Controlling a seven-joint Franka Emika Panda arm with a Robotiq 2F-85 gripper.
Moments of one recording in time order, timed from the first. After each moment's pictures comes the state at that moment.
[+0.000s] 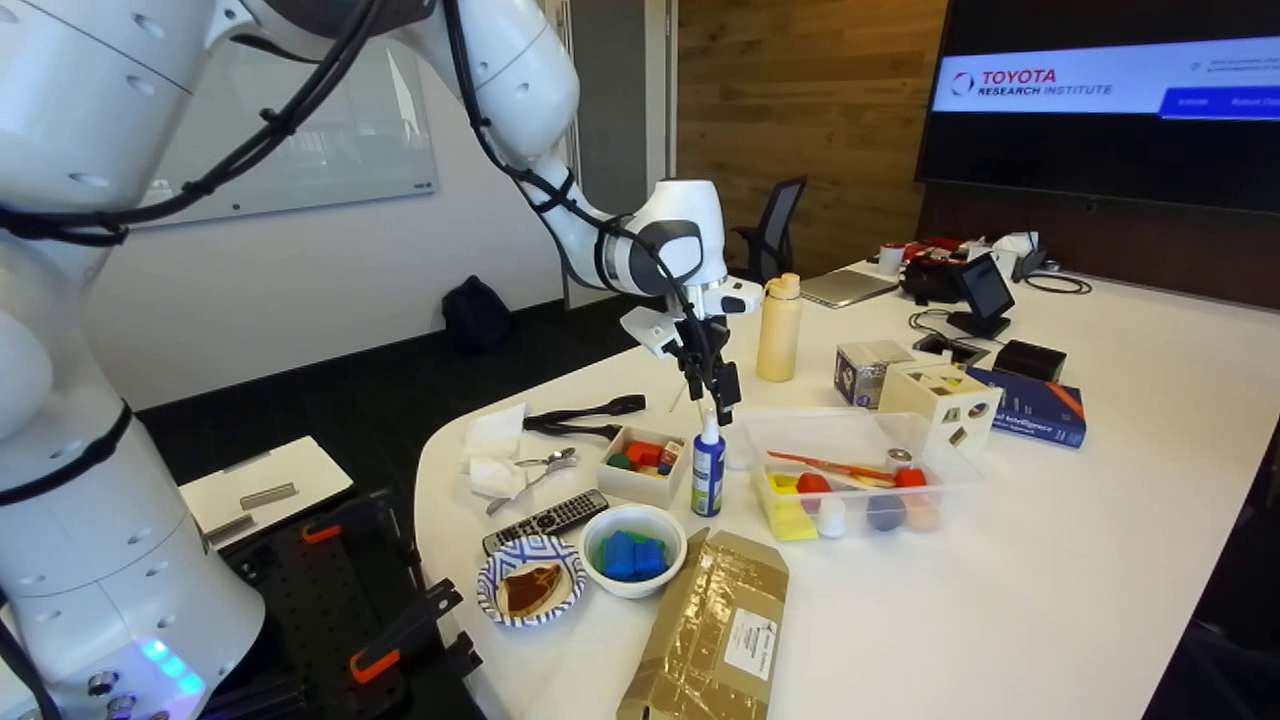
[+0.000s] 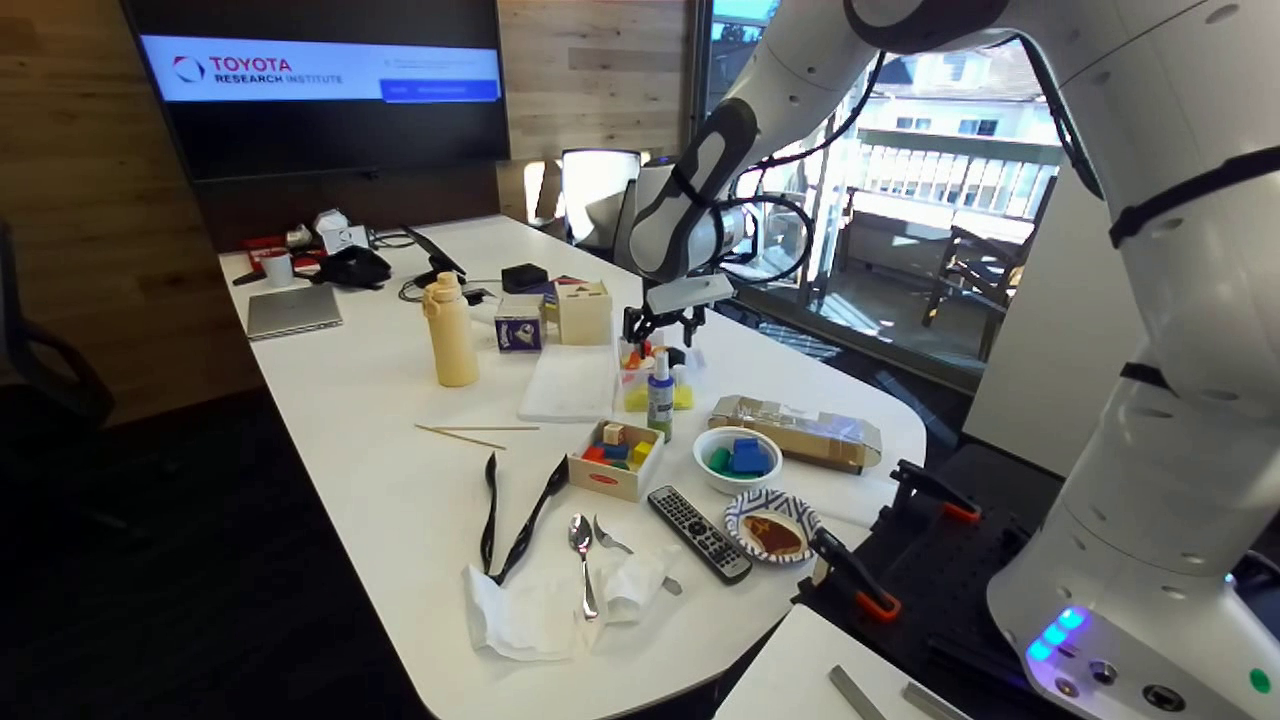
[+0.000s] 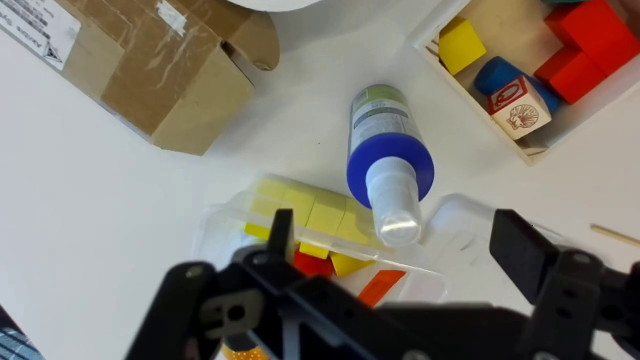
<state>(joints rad) 0.03 0.65 -0.13 -1.88 -0.11 2.62 0.34</state>
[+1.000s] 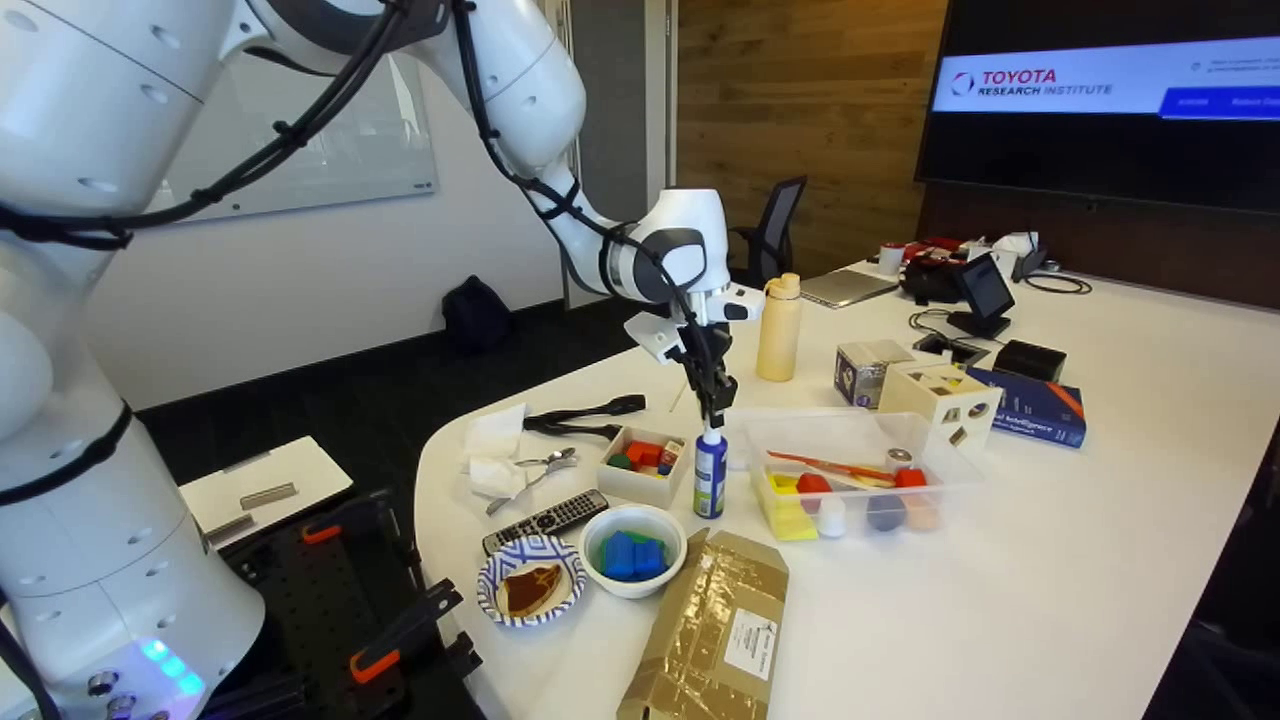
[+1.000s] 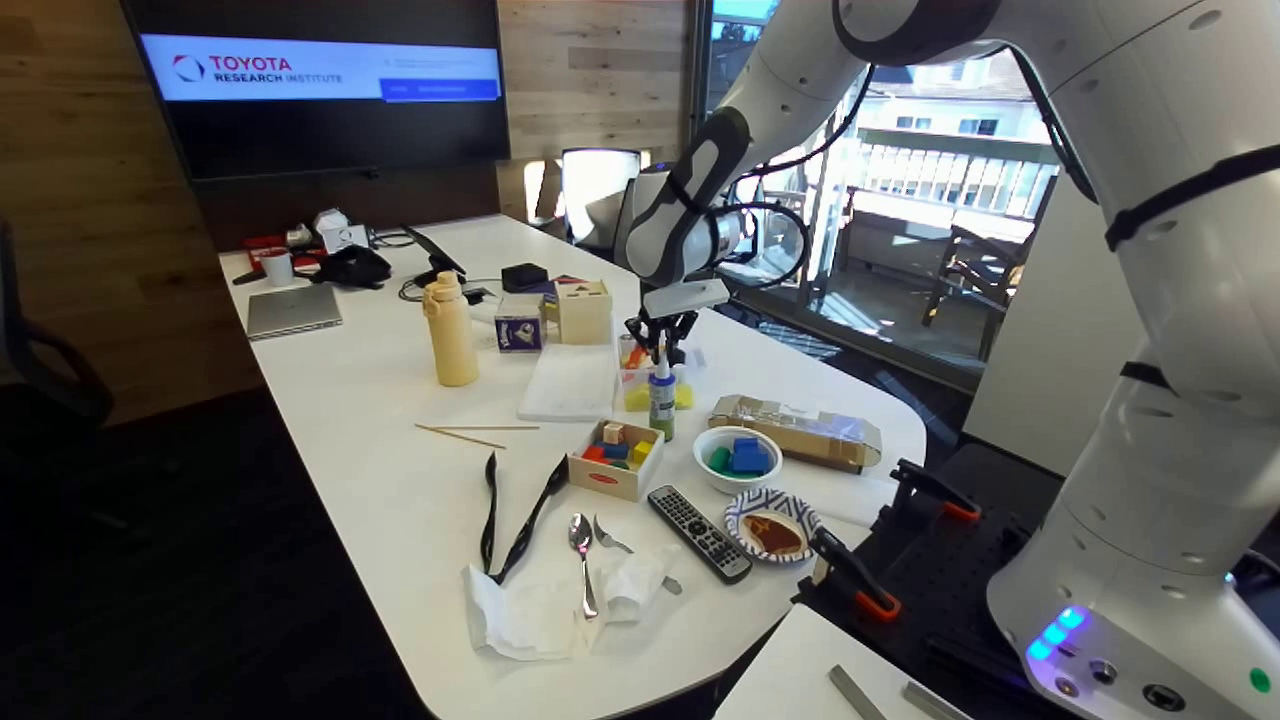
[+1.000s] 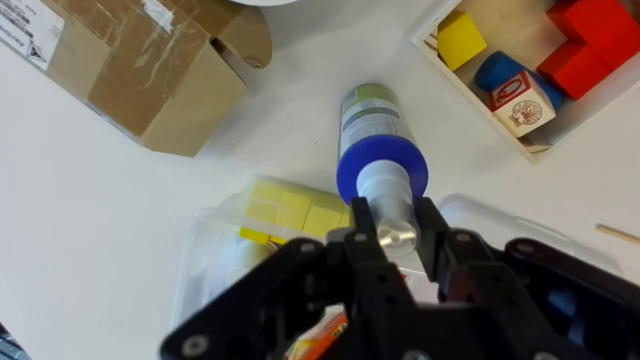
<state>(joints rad) 0.03 0.69 -0.13 -1.85 -0.09 2.62 0.34</state>
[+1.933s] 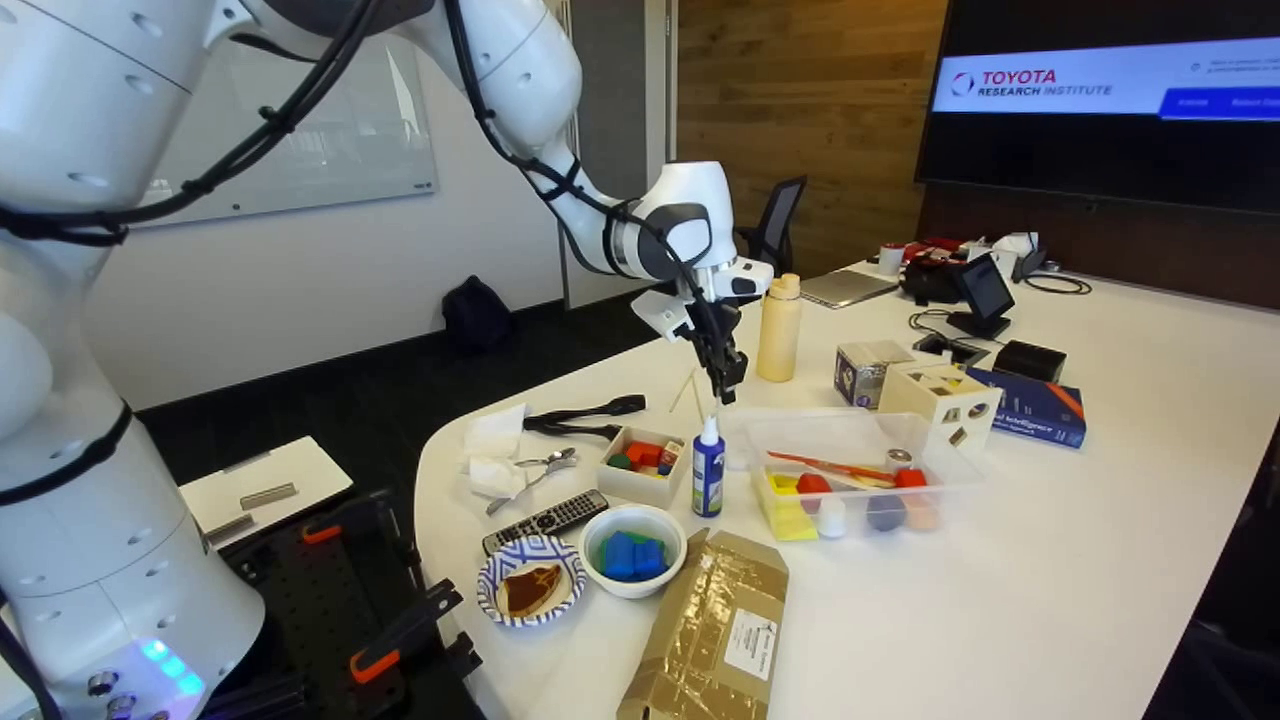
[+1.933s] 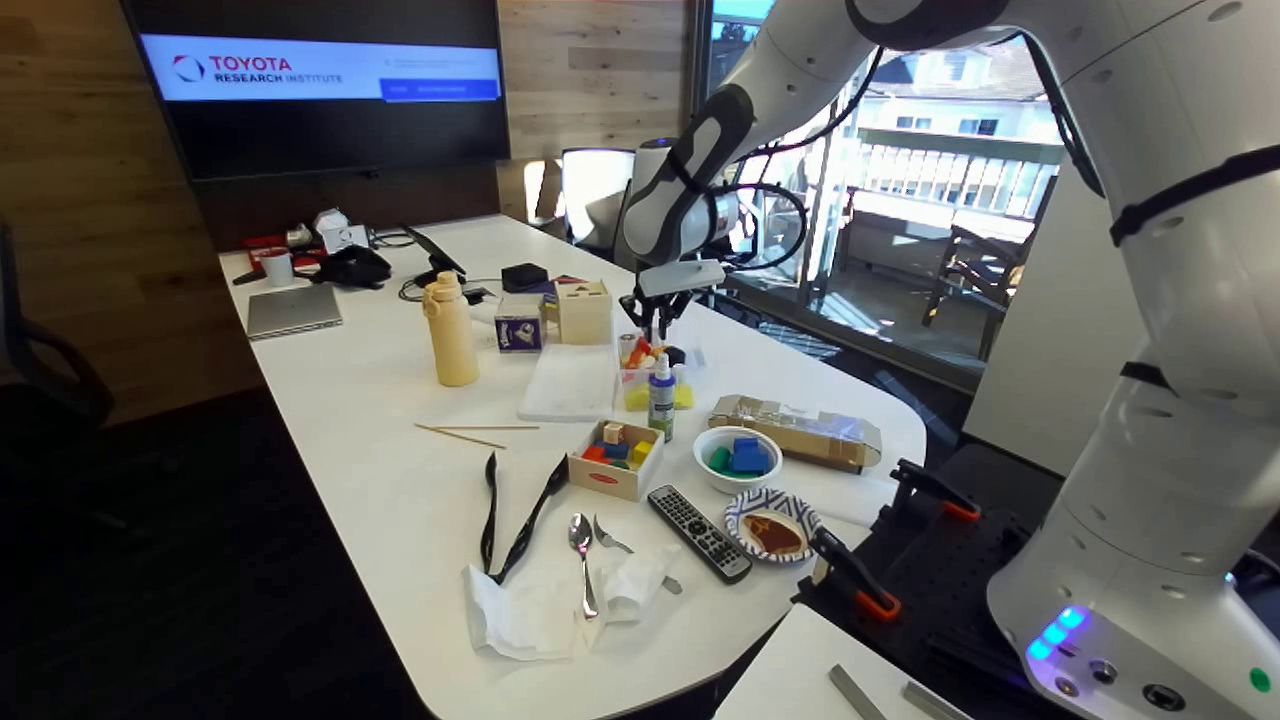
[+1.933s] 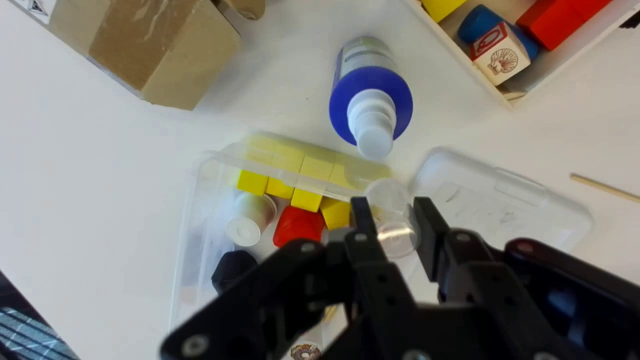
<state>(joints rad) 0.03 0.64 -0.13 -1.83 -0.09 2.62 0.34</state>
